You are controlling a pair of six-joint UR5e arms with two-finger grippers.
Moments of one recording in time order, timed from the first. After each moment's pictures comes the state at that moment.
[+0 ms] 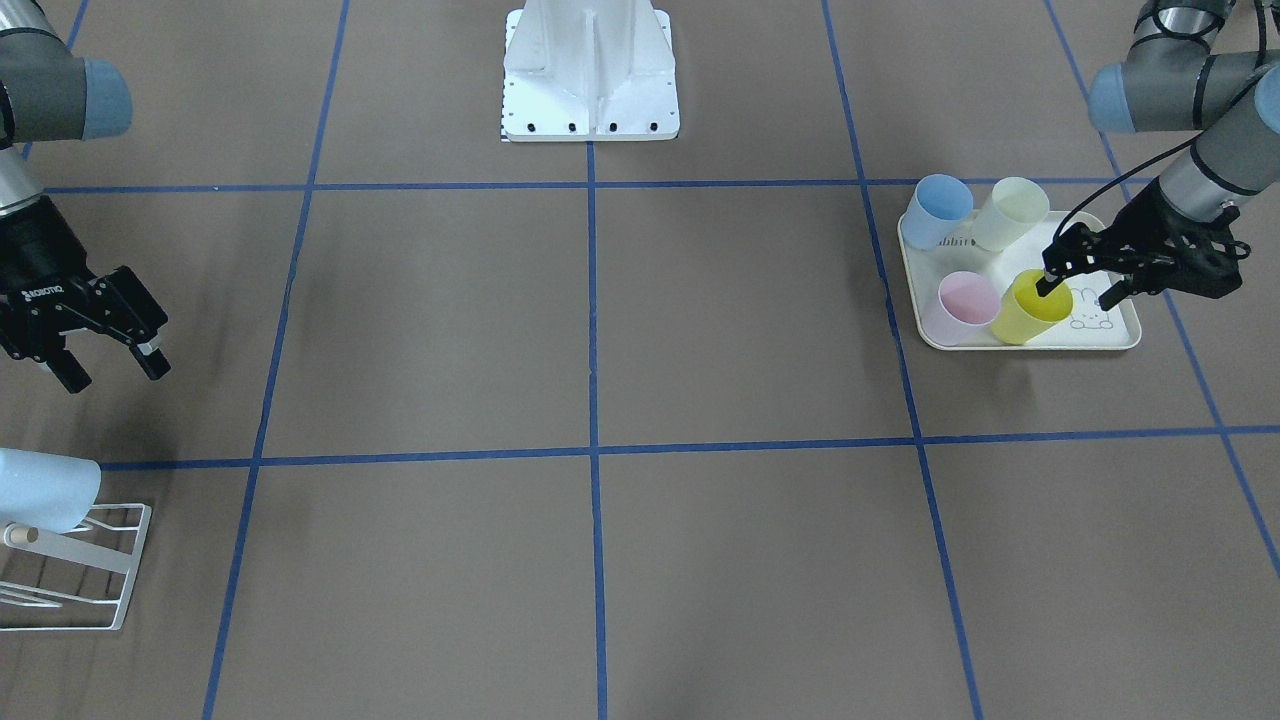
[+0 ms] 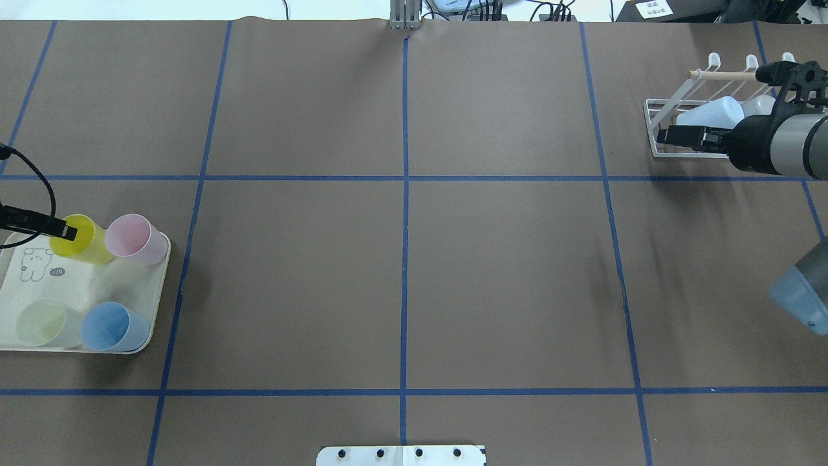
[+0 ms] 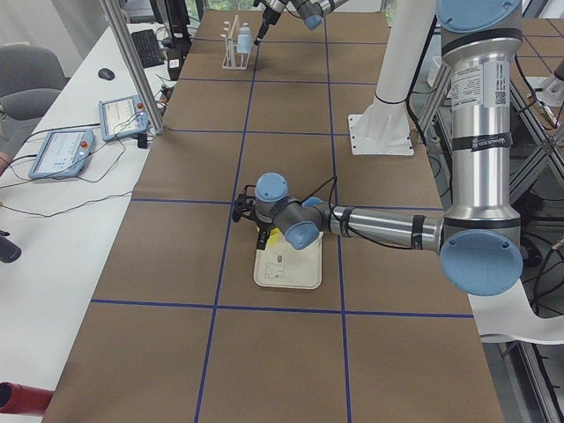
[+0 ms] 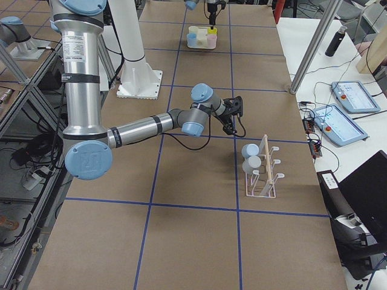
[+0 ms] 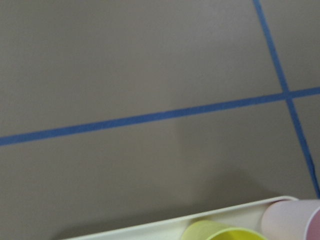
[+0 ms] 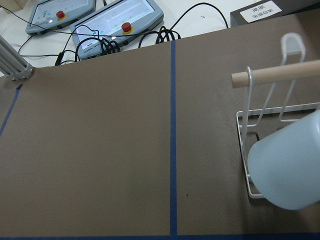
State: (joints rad) left arm -1.02 -1.47 -1.68 -2.29 -2.25 -0.69; right arm 0.95 -1.56 1.80 -0.69 1.83 1.13
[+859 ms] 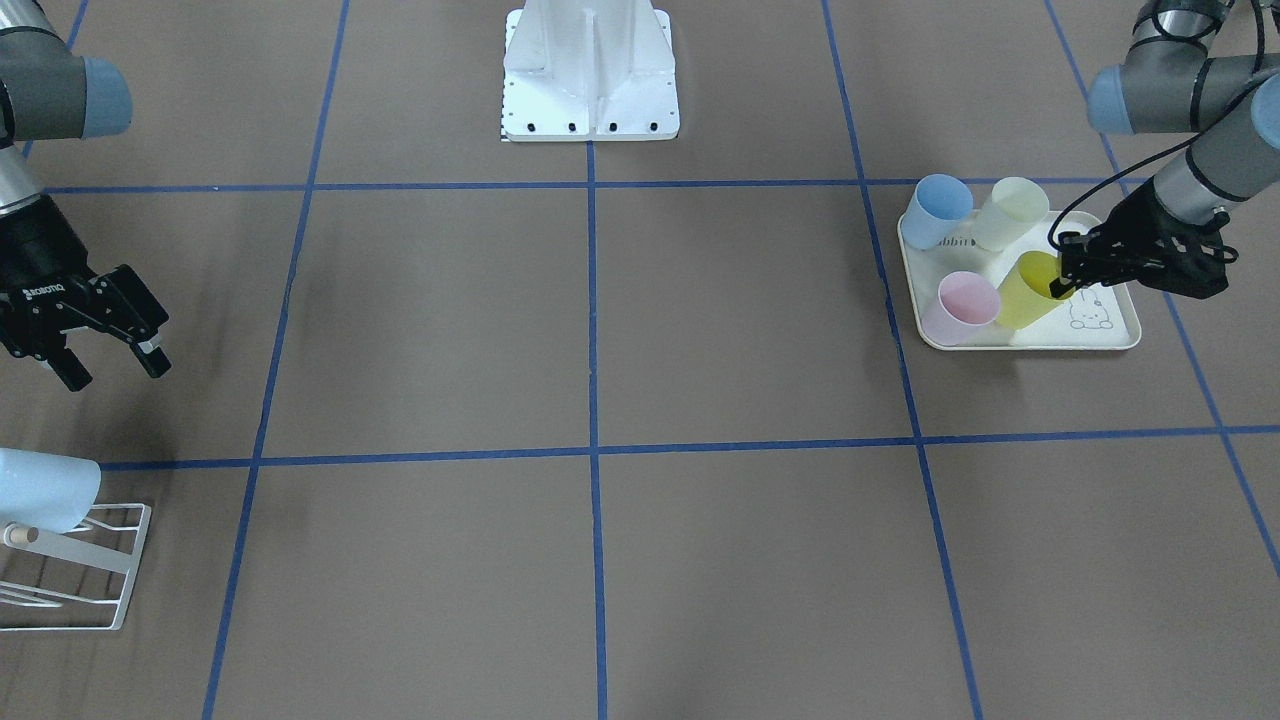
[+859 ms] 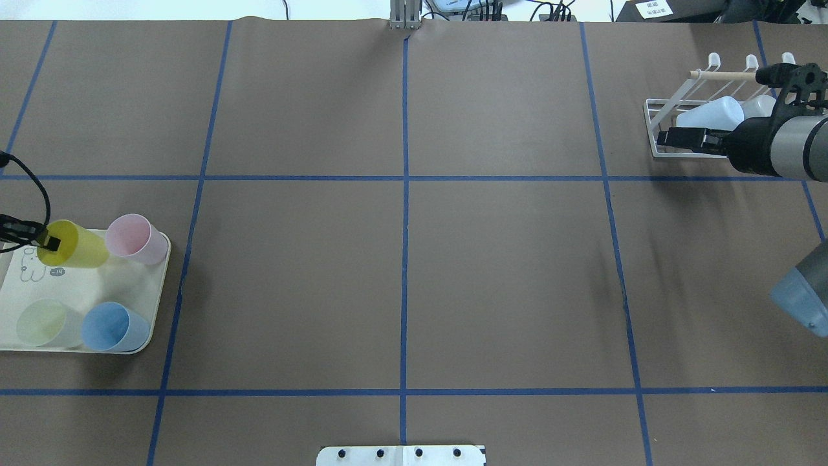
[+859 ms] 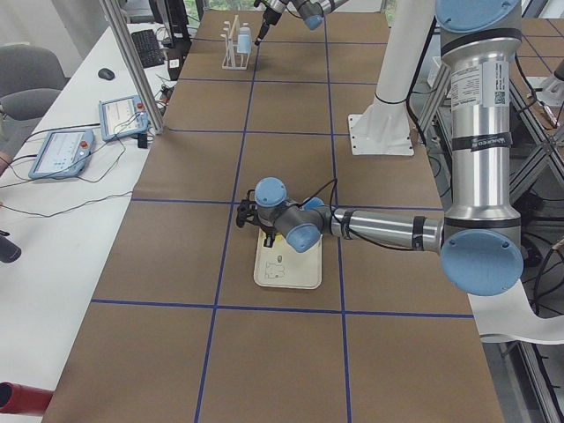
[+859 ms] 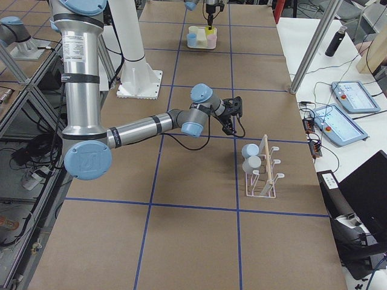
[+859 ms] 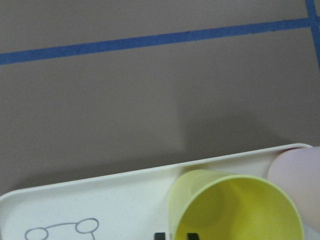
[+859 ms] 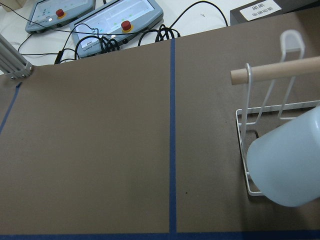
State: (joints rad) left arm -1.09 -1.47 -1.68 -2.26 -2.38 -0.68; right arm 0.95 -1.56 1.80 -0.69 1.83 1.13
